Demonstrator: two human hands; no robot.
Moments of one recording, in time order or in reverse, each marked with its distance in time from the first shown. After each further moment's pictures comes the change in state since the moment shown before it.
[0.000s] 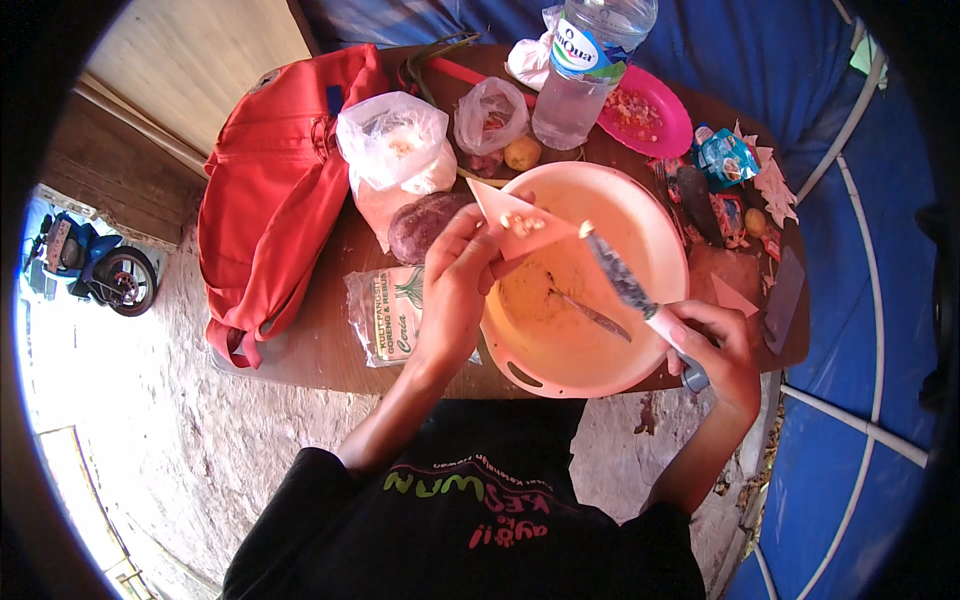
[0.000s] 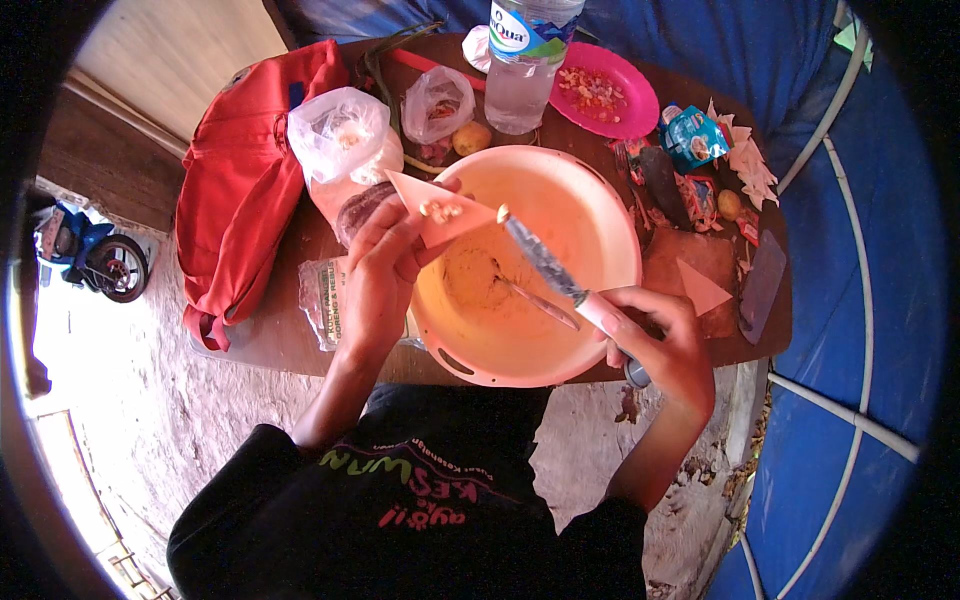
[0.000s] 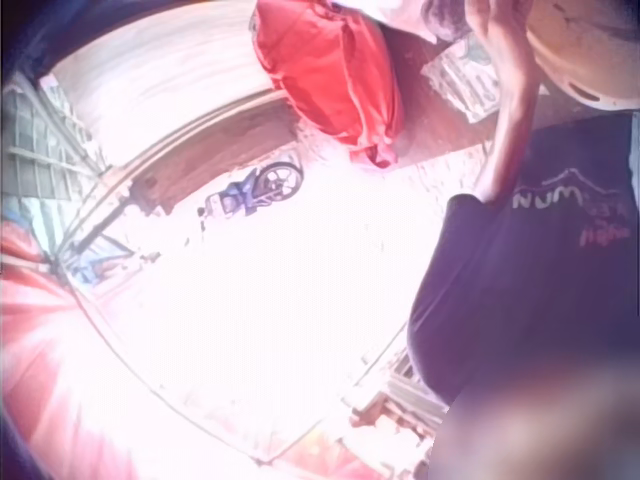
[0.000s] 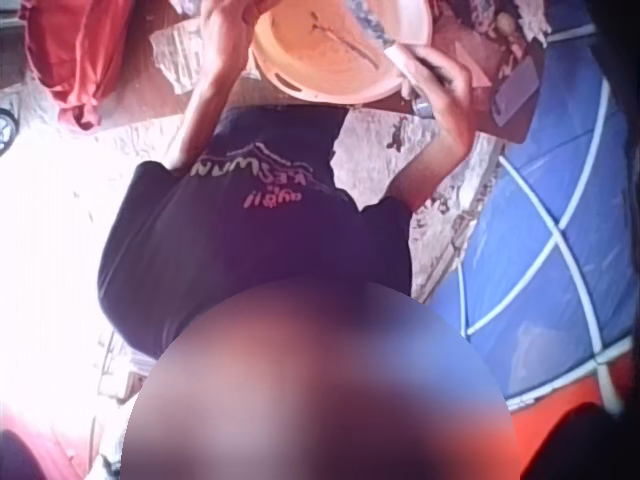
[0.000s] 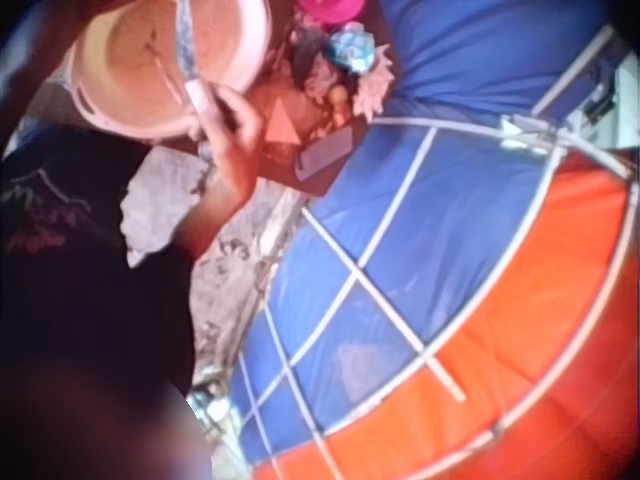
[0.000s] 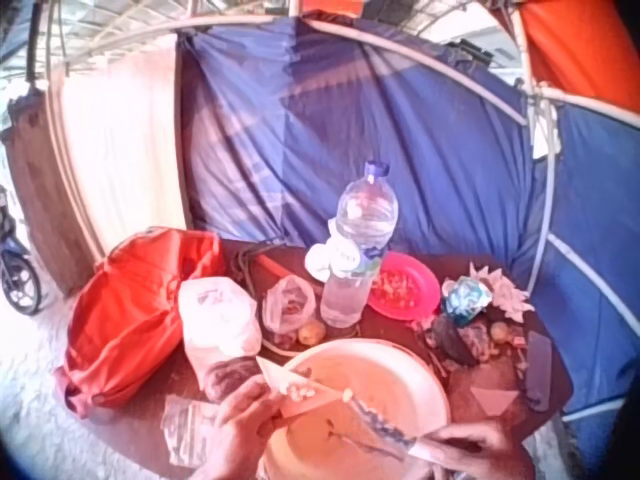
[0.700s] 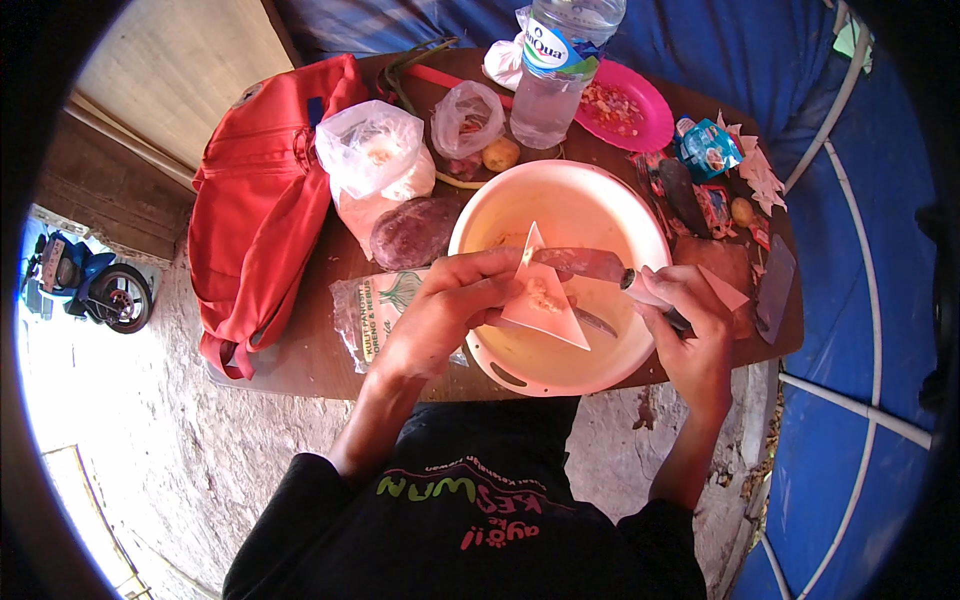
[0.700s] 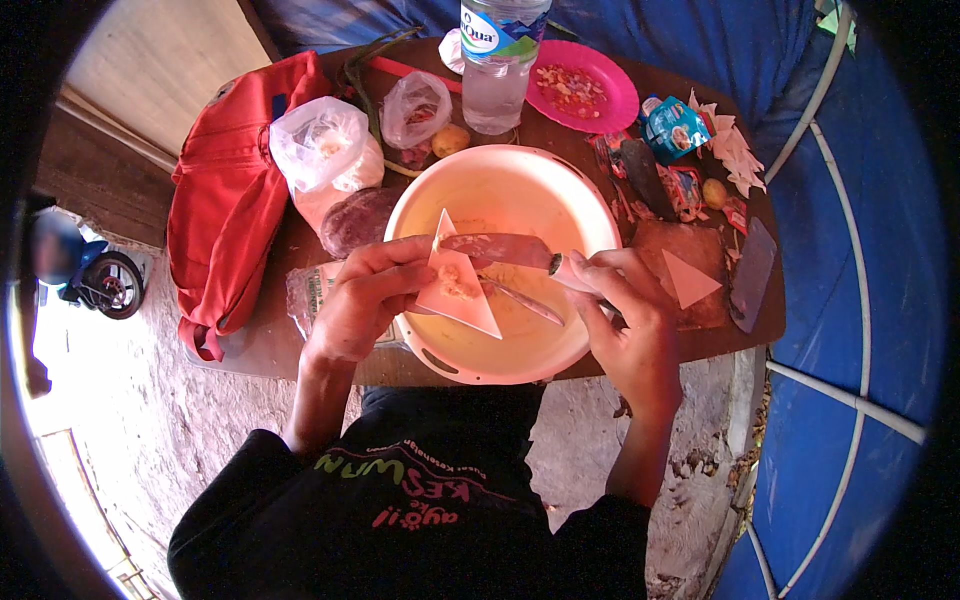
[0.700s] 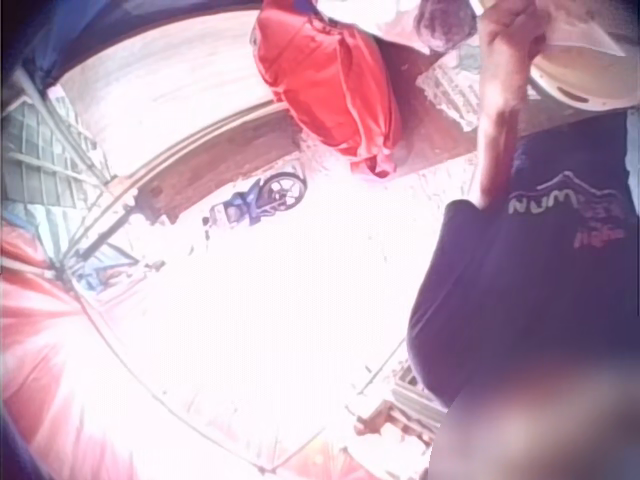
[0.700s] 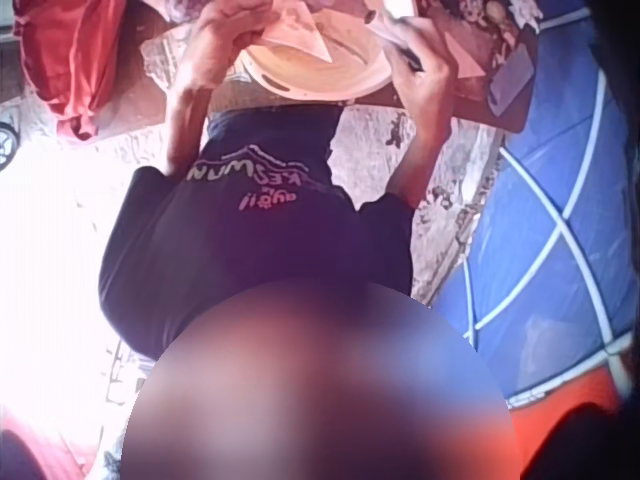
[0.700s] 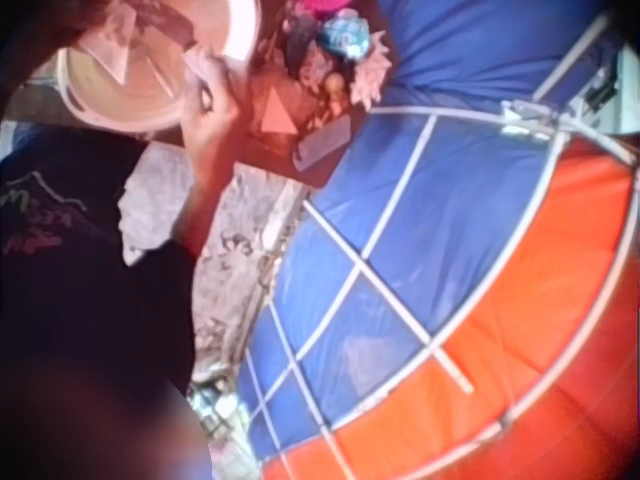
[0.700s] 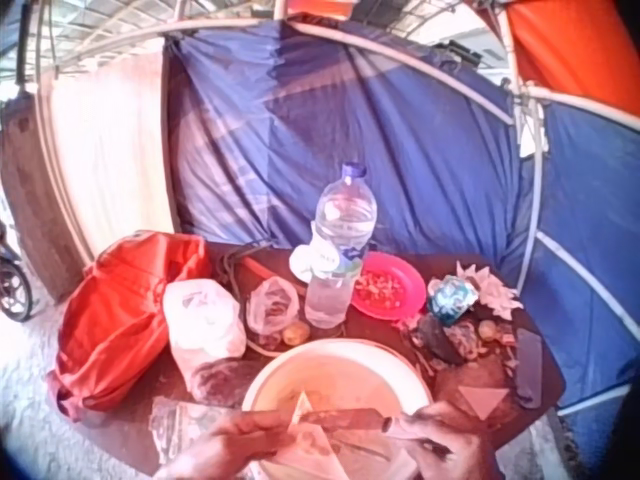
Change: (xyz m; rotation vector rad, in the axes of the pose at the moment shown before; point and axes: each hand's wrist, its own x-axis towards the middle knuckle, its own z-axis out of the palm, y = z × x) left_hand -0.017 0.029 0.004 0.204 -0.263 -0.413; right_hand 0.008 0.009 0.024 -0.601 0.391 -0.508
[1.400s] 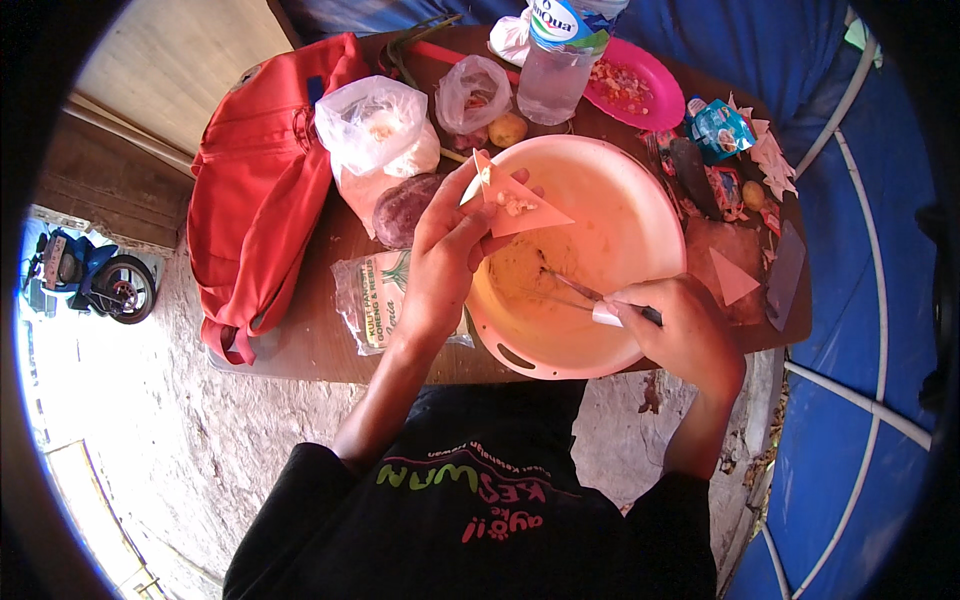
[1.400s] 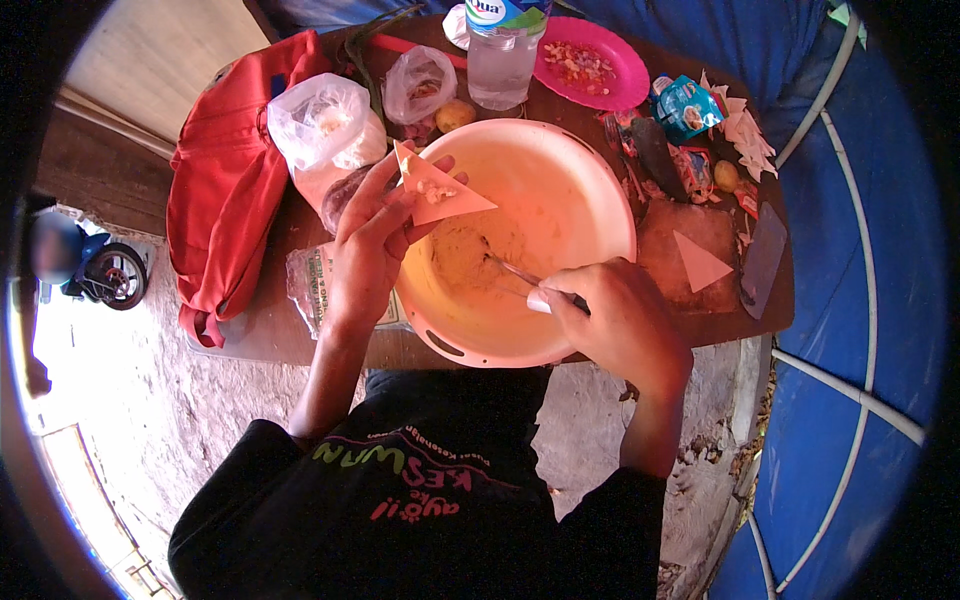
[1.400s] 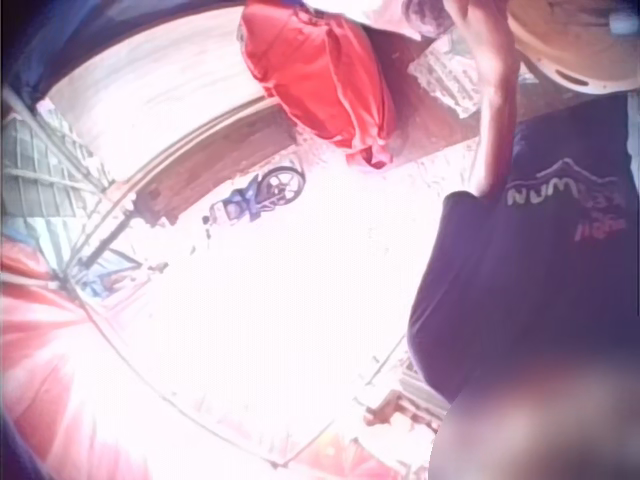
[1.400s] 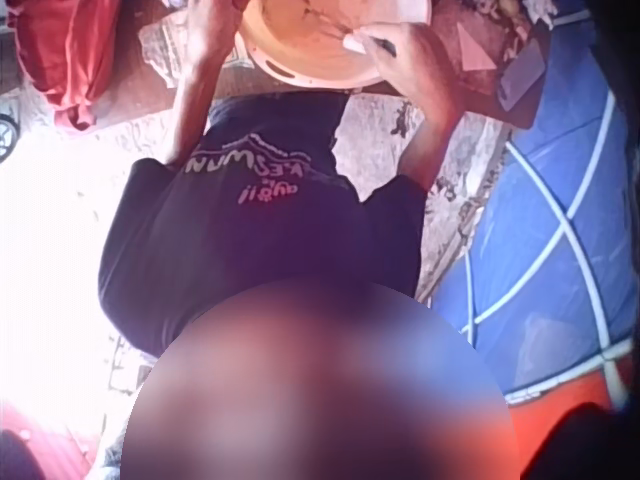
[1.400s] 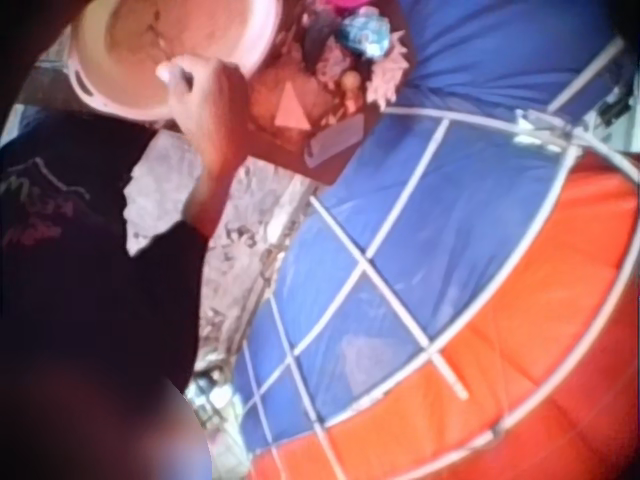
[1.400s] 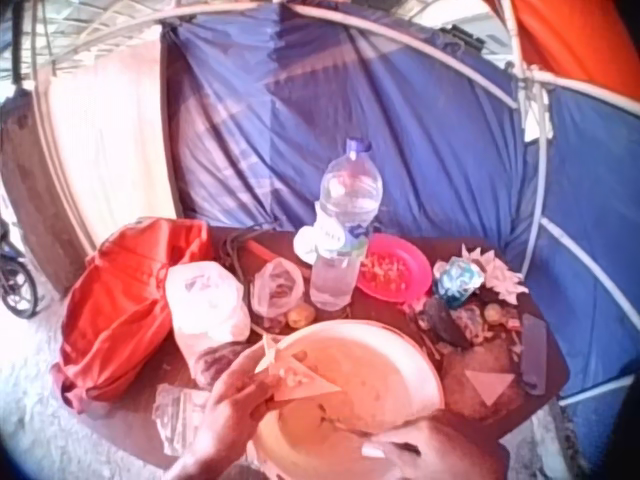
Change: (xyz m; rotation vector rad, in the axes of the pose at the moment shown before) left_hand 0.034 -0.022 -0.010 -0.105 0.251 0.355; right_hand 0.018 -0.011 0.001 -0.117 -0.612 0.219
